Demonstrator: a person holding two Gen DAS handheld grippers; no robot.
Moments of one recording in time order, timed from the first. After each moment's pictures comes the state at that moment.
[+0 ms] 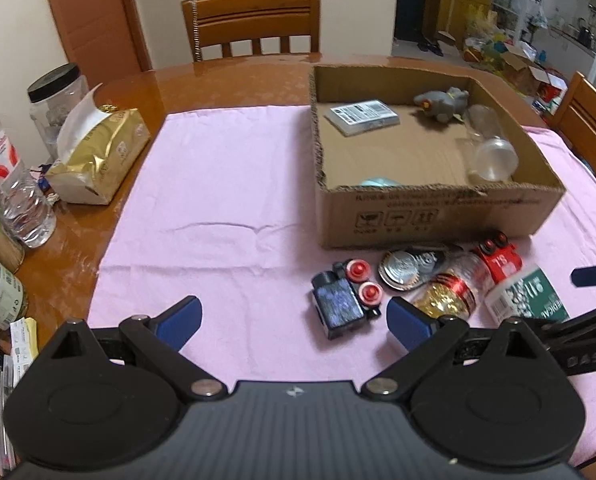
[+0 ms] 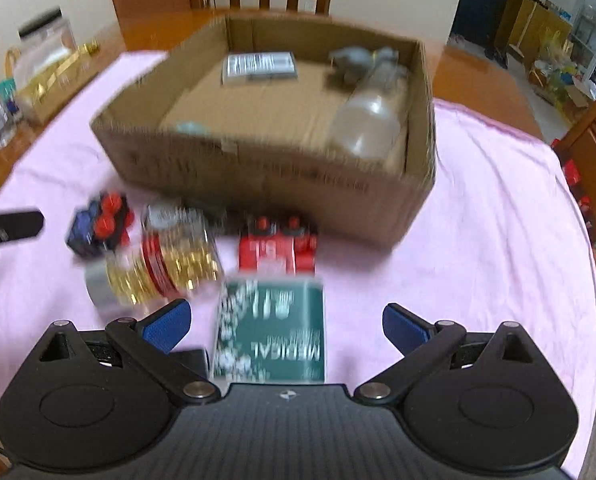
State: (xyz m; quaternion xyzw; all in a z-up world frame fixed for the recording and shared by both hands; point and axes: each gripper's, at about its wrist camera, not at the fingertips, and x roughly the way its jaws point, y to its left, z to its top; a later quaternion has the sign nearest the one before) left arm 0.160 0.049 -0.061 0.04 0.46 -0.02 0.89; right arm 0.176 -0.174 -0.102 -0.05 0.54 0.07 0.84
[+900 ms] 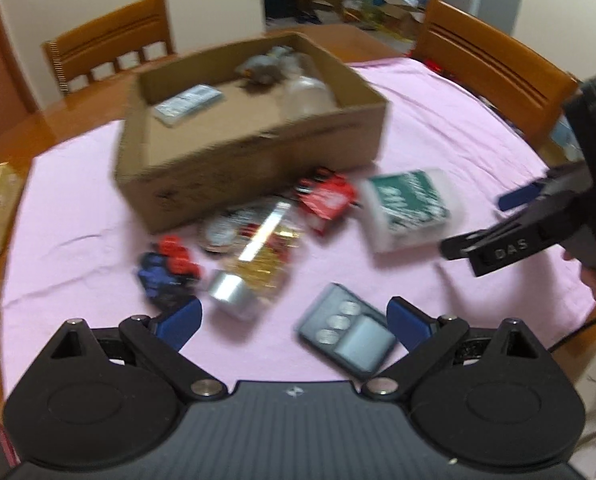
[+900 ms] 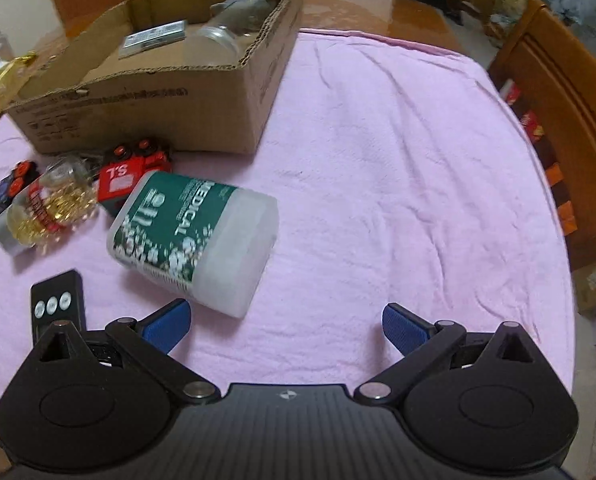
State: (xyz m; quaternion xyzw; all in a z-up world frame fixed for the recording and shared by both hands) left arm 0.113 -0.051 -0.066 0.11 0.47 -0.19 0.86; right arm 0.140 -0.277 -0.125 -0.01 0.55 0.04 0.84
